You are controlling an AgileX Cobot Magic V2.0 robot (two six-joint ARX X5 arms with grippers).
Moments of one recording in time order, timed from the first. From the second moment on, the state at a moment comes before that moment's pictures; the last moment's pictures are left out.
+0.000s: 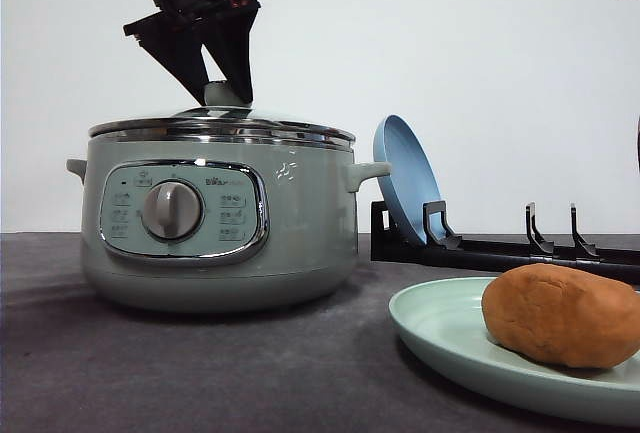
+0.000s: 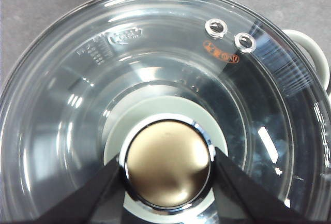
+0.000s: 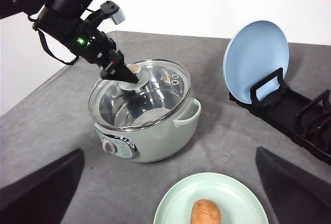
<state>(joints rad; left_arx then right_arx) -0.46 1.83 1.84 -1.04 0.08 0.13 0.54 0.59 1.26 -0.98 -0.08 0.26</state>
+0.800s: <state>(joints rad) -0.46 1.83 1.84 -1.04 0.05 0.14 0.54 0.59 1.26 -0.98 -0.08 0.26</state>
